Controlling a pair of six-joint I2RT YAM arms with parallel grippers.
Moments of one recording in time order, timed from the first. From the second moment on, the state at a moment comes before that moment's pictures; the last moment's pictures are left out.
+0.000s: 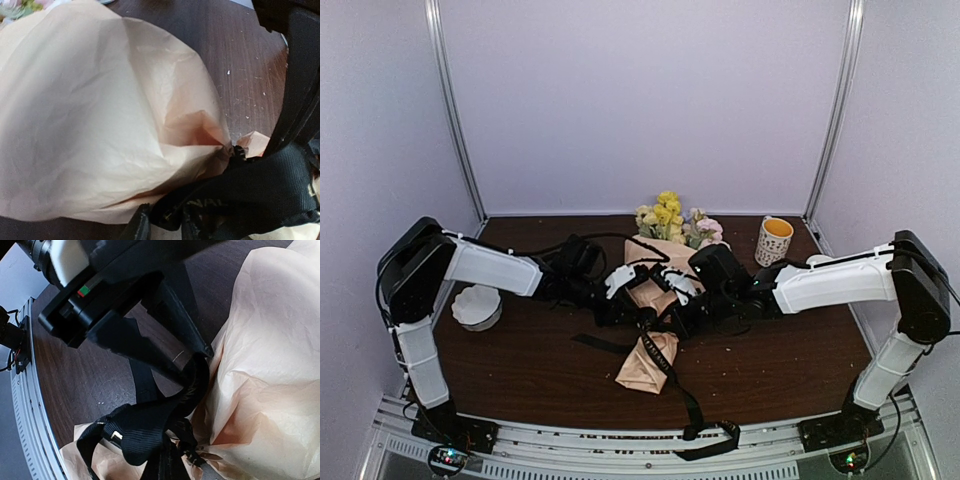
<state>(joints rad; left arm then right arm) -0.74 1.89 1.08 0.02 0.55 0.33 0.90 1.66 0.98 -0.06 -0.26 0.22</state>
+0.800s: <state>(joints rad) -0.70 1.77 0.93 0.08 0.48 0.22 0.86 1.68 0.97 -0.04 -0.27 0.24</state>
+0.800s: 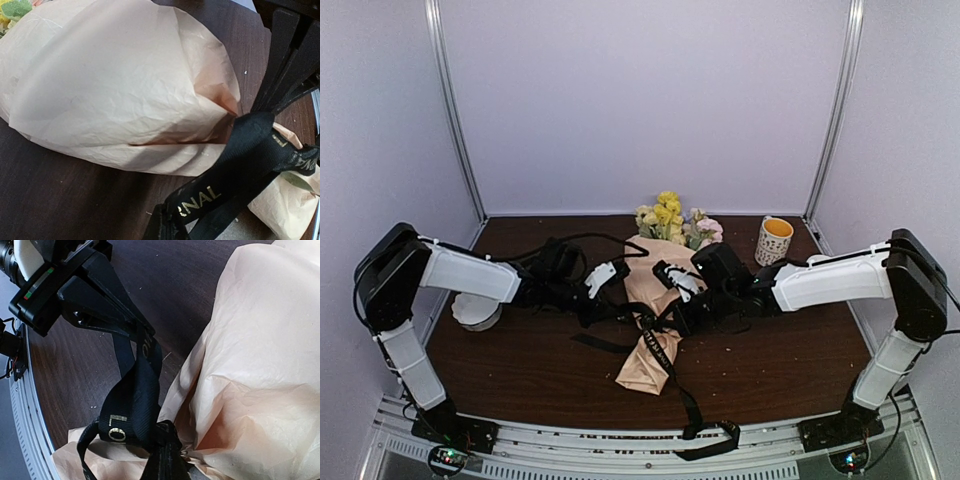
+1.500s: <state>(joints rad) -0.70 1.69 0.83 0.01 0.31 0.17 0.84 1.53 0.78 0.08 -0.27 0.33</state>
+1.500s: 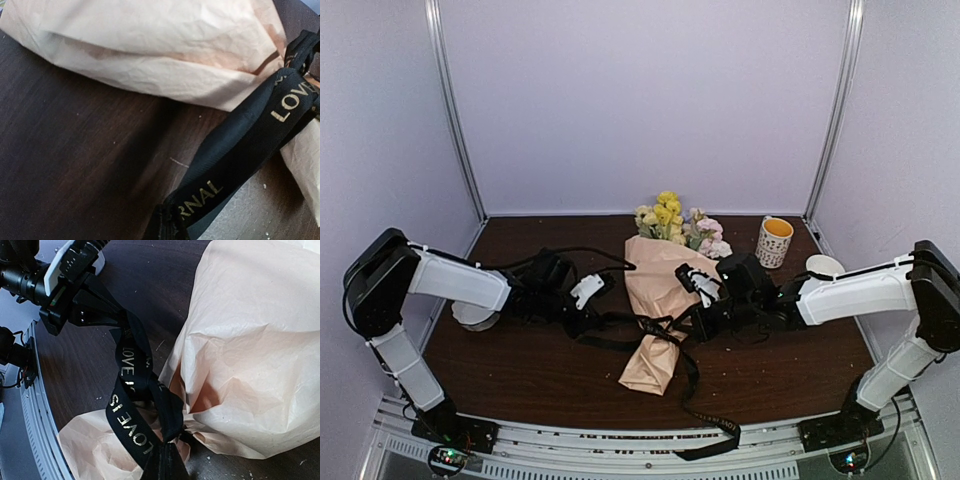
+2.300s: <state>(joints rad) -0.74 1.41 0.75 0.07 0.33 0.26 0.84 1.55 0.78 0.13 -0.34 0.35</state>
